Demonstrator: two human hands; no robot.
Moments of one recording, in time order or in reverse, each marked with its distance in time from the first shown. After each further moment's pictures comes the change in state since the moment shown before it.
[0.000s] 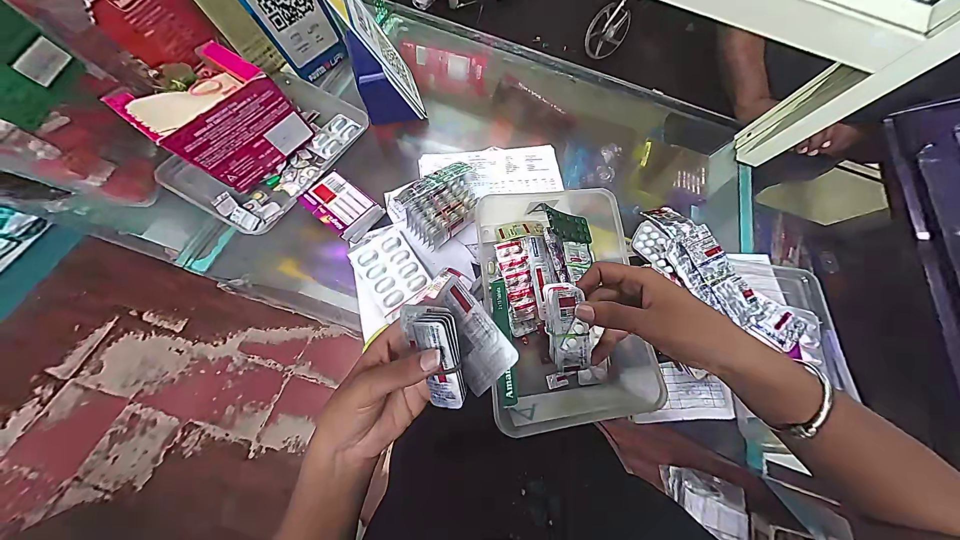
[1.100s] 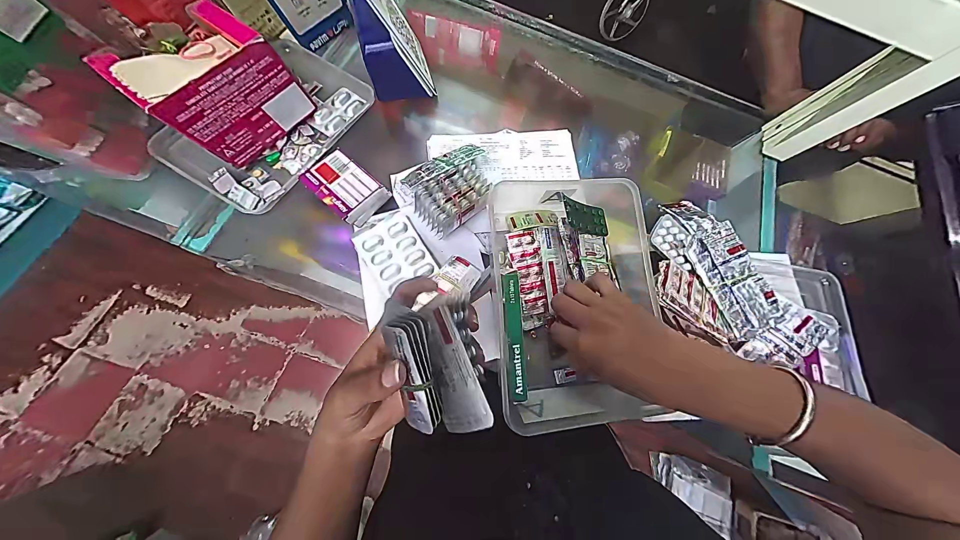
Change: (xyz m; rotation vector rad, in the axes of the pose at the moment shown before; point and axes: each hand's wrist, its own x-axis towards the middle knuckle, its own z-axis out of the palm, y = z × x) left_hand -0.011 -0.006 -0.030 0.113 -0.114 0.123; right_hand 0.027 0.040 0.025 -1.644 -0.151 -0.568
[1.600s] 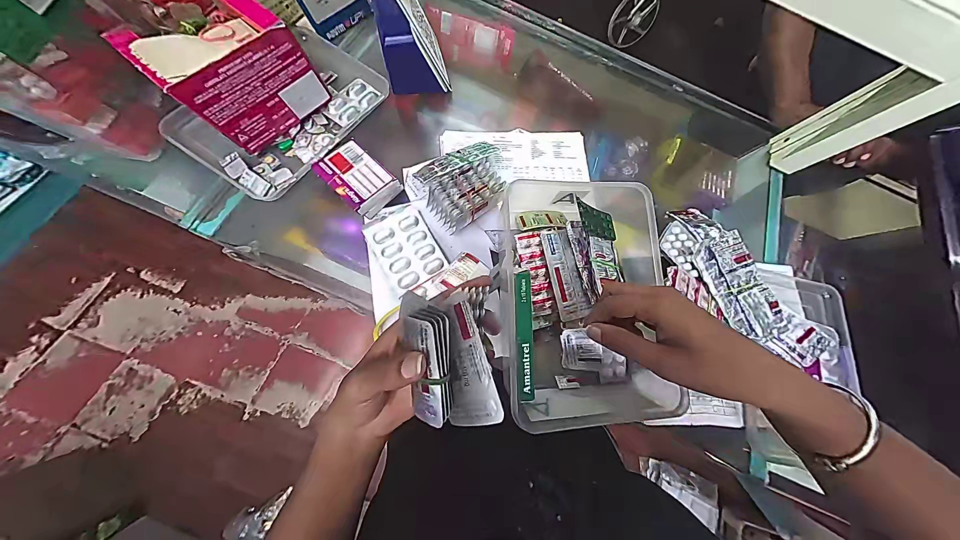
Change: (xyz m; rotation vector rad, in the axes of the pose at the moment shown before) left_hand -0.006 -0.004 0.005 -0.095 0.029 -0.011; right_hand -0.027 0.018 -0.026 0.823 0.112 0.276
